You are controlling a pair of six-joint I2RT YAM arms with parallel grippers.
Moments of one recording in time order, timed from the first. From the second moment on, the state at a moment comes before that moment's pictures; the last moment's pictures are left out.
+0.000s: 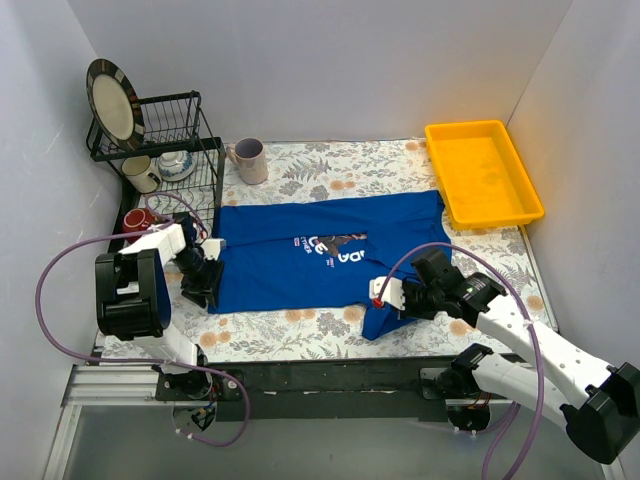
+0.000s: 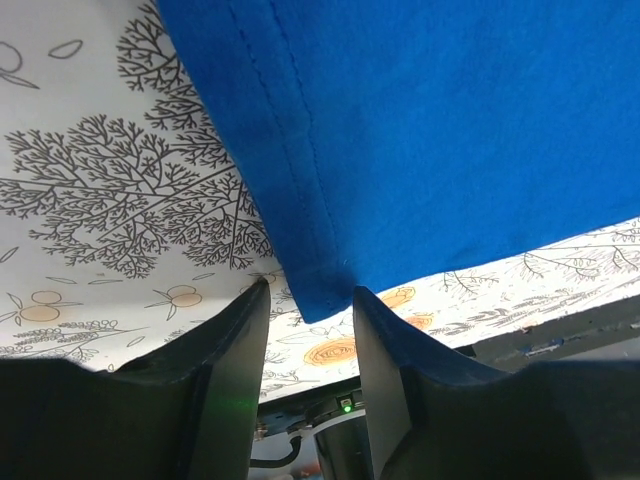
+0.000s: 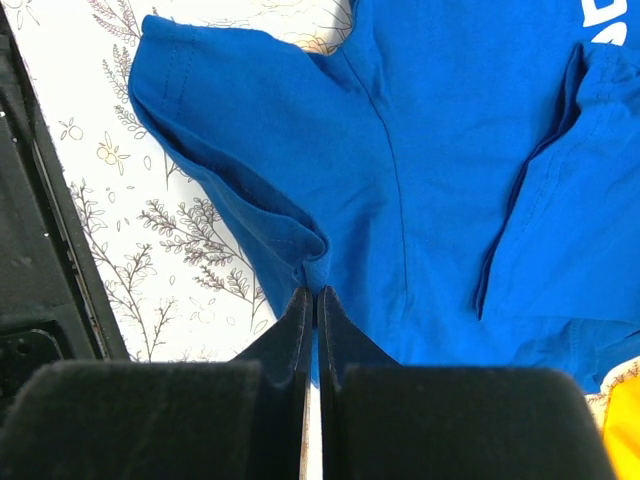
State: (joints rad) left arm 0.10 1.63 0.92 -0.96 0.19 0.29; right arm 0.68 0.89 0.63 -0.80 -0.23 -0.85
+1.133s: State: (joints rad) left arm 0.02 1.61 1.04 -1.03 0.24 0.28; right arm 0.59 0.77 0.73 -0.90 -0.04 -0.79
